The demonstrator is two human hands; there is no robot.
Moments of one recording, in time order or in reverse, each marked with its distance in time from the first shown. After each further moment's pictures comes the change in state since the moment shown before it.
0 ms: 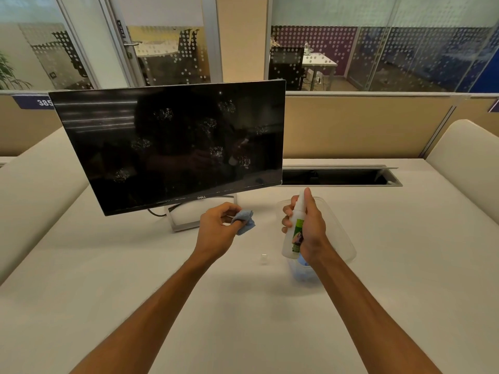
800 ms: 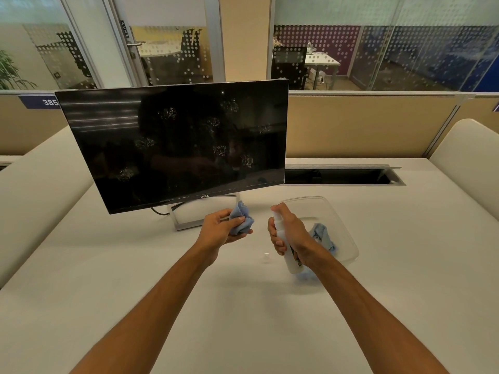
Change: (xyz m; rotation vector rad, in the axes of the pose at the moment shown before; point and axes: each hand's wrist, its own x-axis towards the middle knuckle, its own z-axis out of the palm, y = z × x) left_hand 0.004 -0.013 -0.002 -0.426 -0.130 -0.406; right_hand 0.001 0.016 0.014 -0.490 -0.278 0.226
